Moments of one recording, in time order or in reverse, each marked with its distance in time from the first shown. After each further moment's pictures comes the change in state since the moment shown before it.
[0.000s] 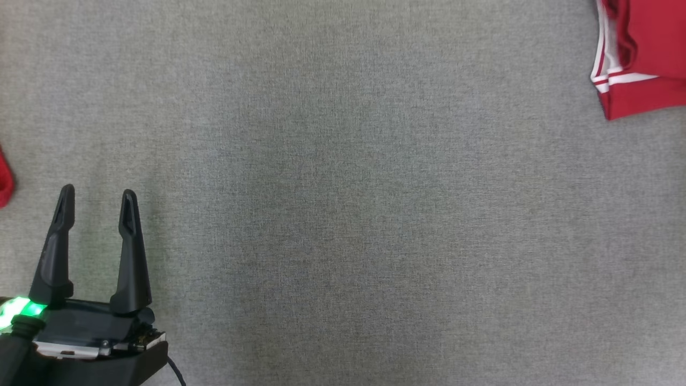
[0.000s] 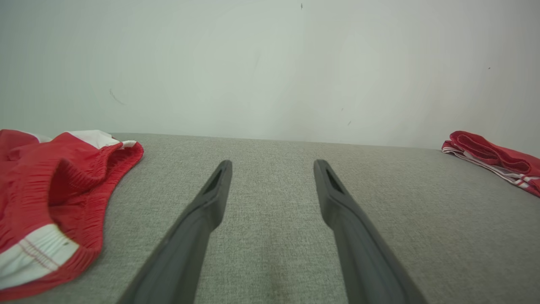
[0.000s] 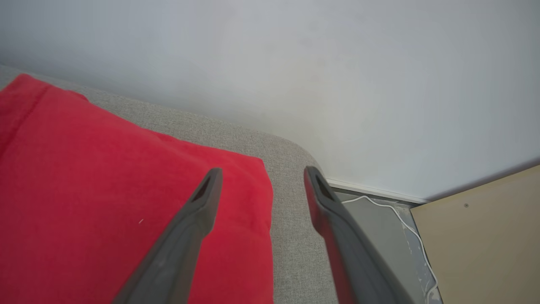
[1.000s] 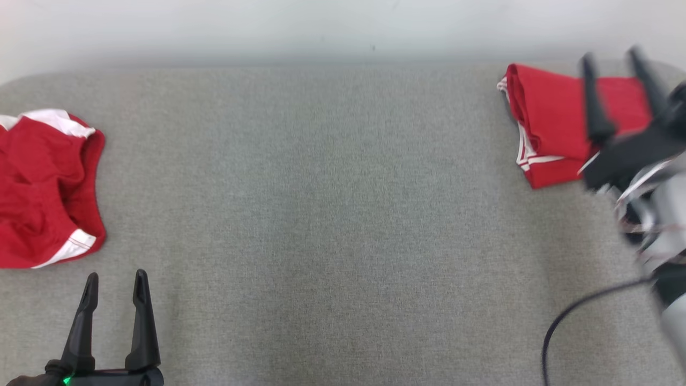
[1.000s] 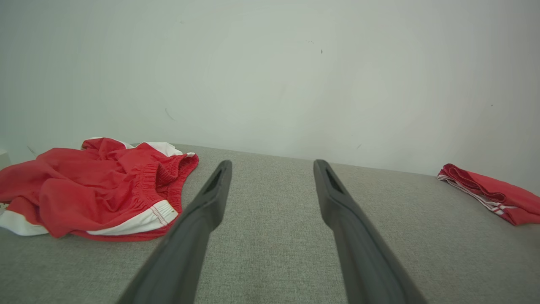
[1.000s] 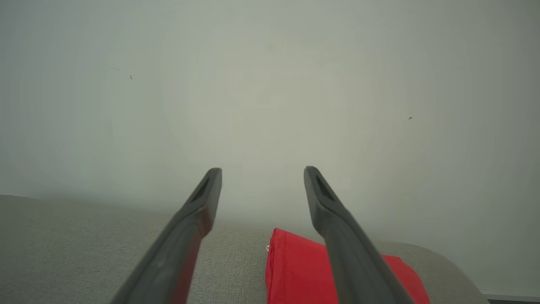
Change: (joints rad) left arm 0.147 -0.032 0.029 0.187 -0.045 0.027 0.000; right arm 0.435 0.328 -0.229 -0.309 0.008 0.000 -0.303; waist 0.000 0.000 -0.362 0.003
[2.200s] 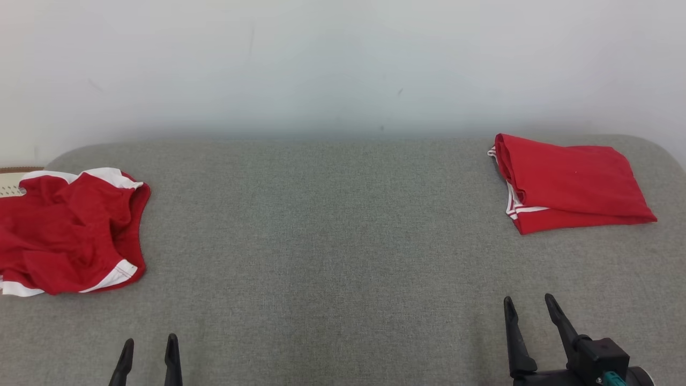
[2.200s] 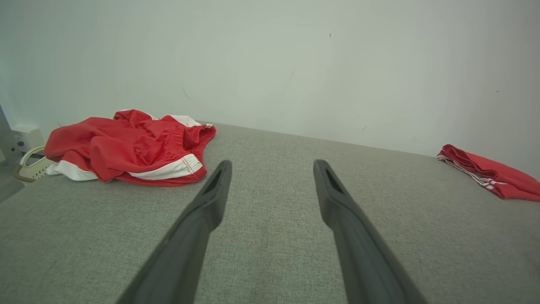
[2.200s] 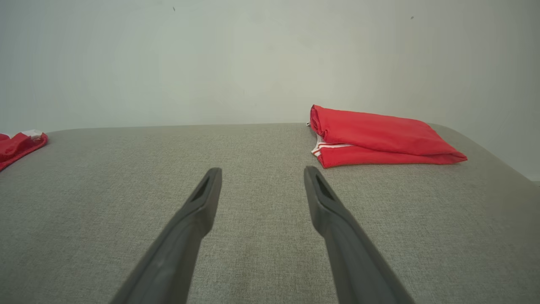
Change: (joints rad) left arm 0.102 -0.005 -0.060 0.149 0.002 0.046 0.000; right arm 0.846 0.417 -0.339 -0.487 -0.433 0.000 0.049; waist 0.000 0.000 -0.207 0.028
